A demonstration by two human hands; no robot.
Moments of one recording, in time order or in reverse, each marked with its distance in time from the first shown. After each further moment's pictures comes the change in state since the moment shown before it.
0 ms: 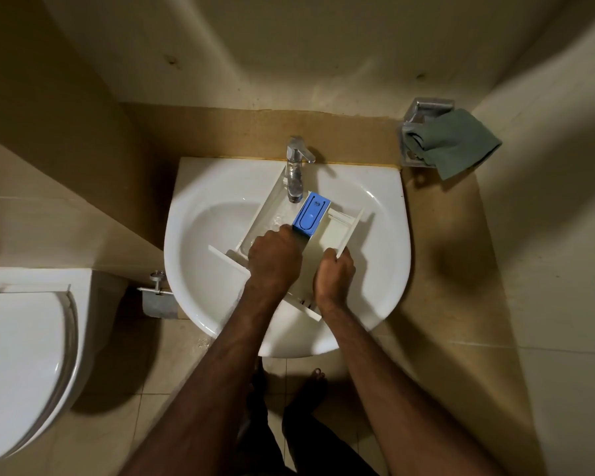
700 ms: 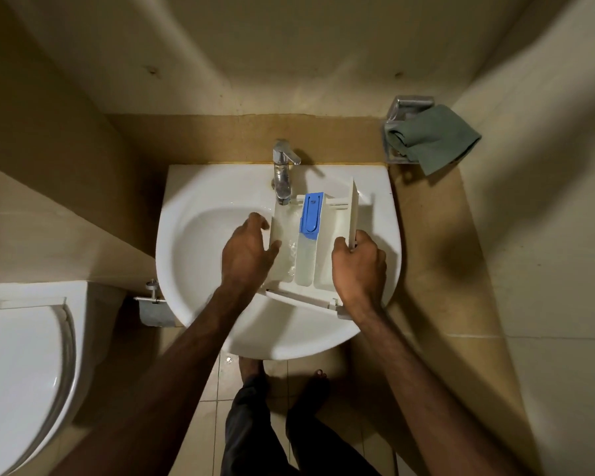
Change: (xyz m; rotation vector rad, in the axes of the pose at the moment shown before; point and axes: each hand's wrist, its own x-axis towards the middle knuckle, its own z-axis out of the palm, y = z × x) left_hand 0.014 -0.042 0.022 -0.340 0.240 0.014; right_hand 0.000 -0.051 -0.062 -0.474 -0.016 -0.103
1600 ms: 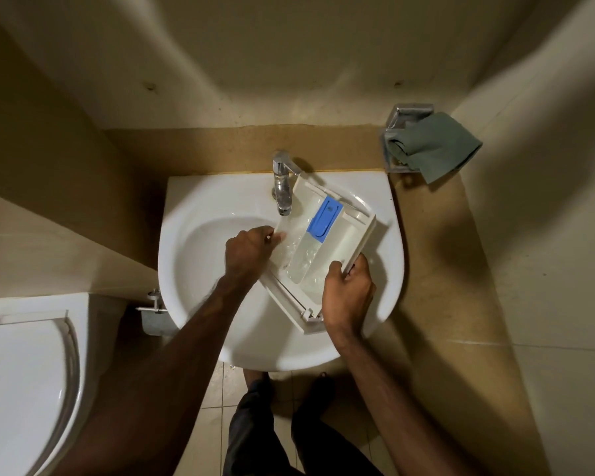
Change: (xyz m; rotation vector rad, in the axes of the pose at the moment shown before) left_hand 0.043 -0.012 0.011 0.065 -0.228 -0.030; right_hand -0.029 0.007 0.033 0.292 0.159 0.012
